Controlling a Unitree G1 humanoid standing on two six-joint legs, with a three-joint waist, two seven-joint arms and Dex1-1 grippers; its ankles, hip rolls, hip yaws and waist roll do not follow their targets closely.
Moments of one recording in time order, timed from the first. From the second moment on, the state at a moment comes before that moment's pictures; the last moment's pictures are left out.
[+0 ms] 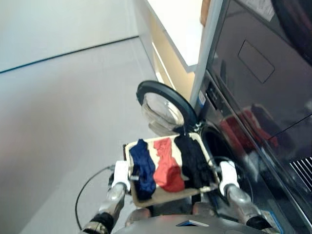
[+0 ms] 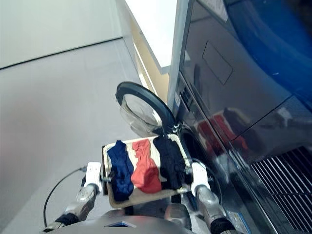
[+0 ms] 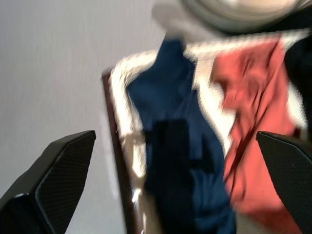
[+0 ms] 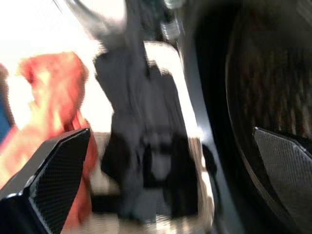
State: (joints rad) left arm -0.14 0.20 -0.32 0.75 -0.35 -0.20 0.12; right arm -0.02 -0.35 0.30 0.48 0.30 -0.18 0.00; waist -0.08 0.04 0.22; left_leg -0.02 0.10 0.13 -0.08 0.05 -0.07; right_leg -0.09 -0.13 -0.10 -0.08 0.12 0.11
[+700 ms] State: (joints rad) left arm -0.60 0.15 -0.30 0.86 -0.51 -0.19 0.40; right arm -0.37 -0.39 0.43 0.09 0.28 -0.21 -0.18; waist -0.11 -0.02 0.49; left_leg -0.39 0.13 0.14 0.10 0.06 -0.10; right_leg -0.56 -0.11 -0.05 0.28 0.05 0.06
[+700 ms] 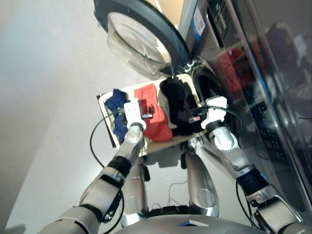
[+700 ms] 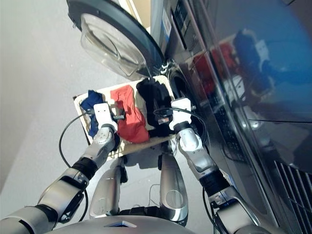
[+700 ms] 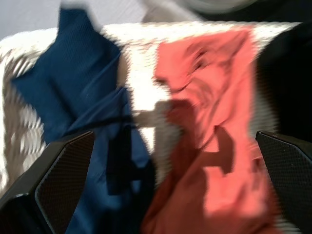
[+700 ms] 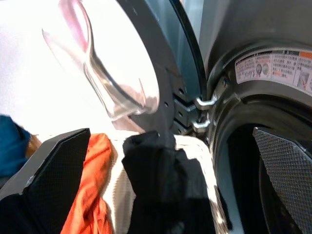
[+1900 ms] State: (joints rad) left arm -0.82 0.31 -0.10 1.21 -0.53 -0.15 0.50; right arm -0.45 -0.39 0.47 0.07 0.30 -0.27 -0.23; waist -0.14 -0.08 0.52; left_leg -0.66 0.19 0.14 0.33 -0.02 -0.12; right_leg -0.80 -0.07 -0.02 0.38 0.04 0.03
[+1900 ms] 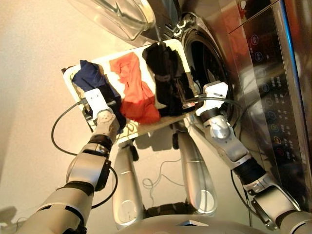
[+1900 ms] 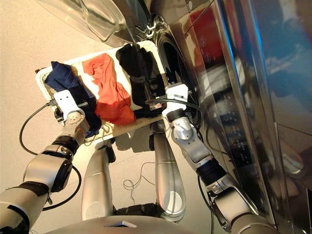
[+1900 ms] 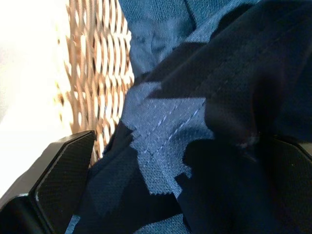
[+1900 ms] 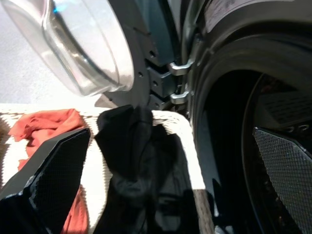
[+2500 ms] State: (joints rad) left arm -0.87 0.37 -0.11 1.19 -0.54 -0.15 0.41; right arm -0.43 -0.41 0.45 0.01 0.34 -0.27 -0.19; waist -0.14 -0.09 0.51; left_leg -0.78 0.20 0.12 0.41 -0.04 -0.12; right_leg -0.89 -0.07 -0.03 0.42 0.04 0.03
